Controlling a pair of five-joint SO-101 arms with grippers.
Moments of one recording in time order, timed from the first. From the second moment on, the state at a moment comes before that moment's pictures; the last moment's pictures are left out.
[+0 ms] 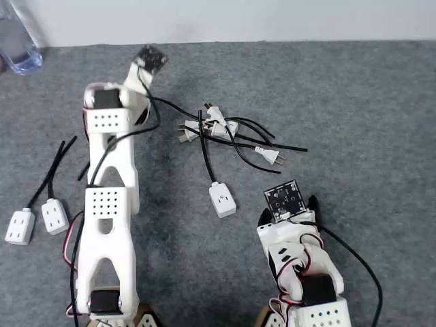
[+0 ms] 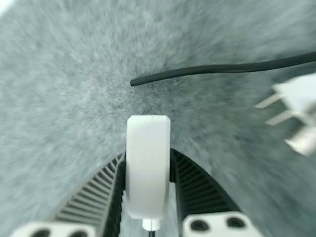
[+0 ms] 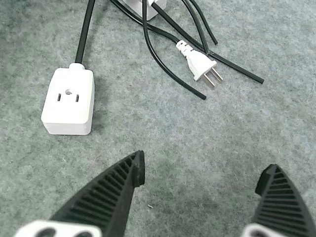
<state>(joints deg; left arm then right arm) -6.1 73.4 -93.9 94.9 -31.2 -12.4 -102.9 95.6 57.2 11.4</state>
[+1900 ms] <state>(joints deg) -64.4 27.7 -43.4 92.6 -25.0 -12.4 -102.9 95.6 57.2 11.4</state>
